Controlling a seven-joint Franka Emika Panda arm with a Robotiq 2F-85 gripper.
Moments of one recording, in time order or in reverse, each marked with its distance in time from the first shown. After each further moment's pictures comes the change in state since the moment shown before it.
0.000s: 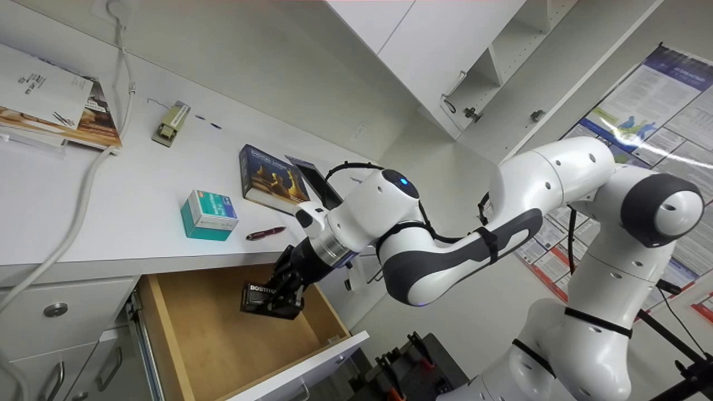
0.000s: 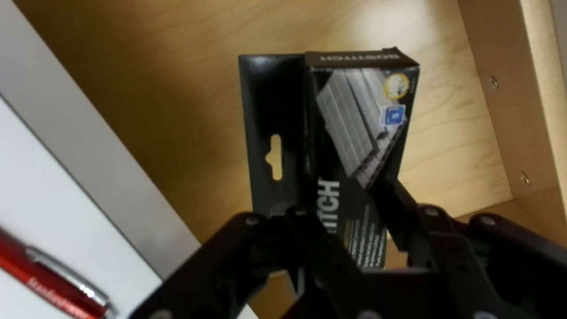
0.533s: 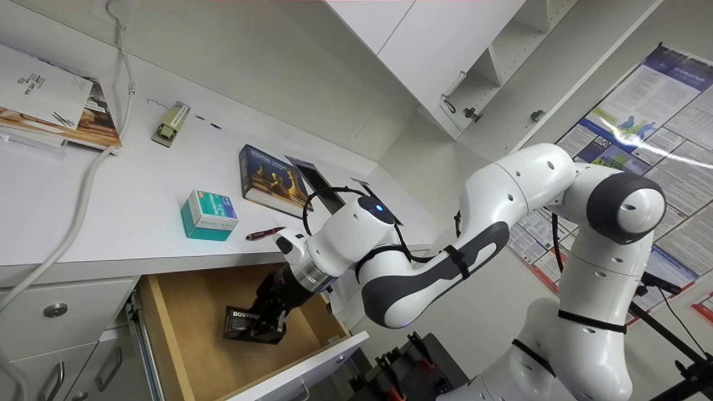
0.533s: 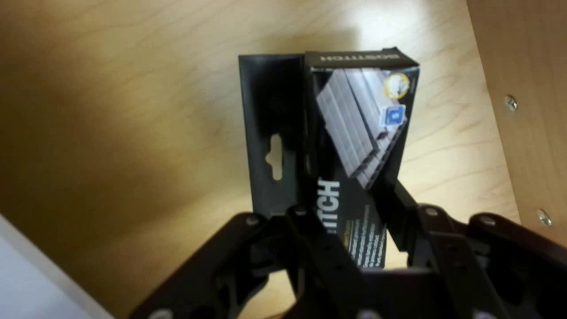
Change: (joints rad) arm 0.035 0.149 -0.041 0.026 -0.004 0.115 0.000
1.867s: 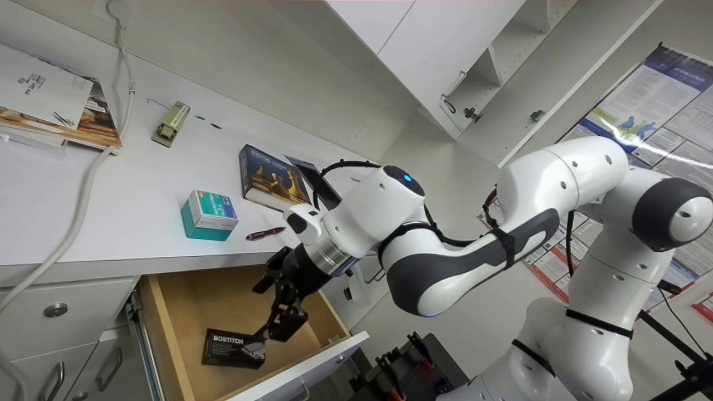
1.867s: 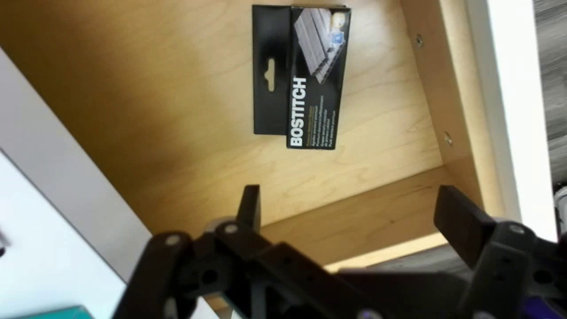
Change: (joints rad) arm 0.017 -0.148 0.089 0.019 0.099 -0.164 -0.049
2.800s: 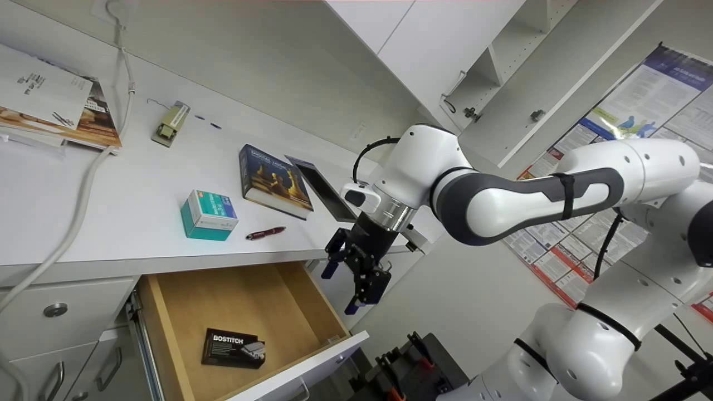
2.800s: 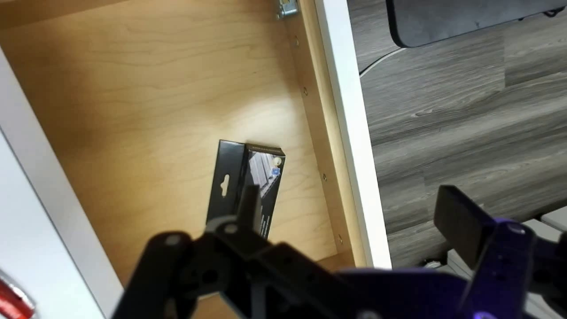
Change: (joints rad) arm -0.260 -0.313 0.155 -0.093 0.397 -0.476 -0.583
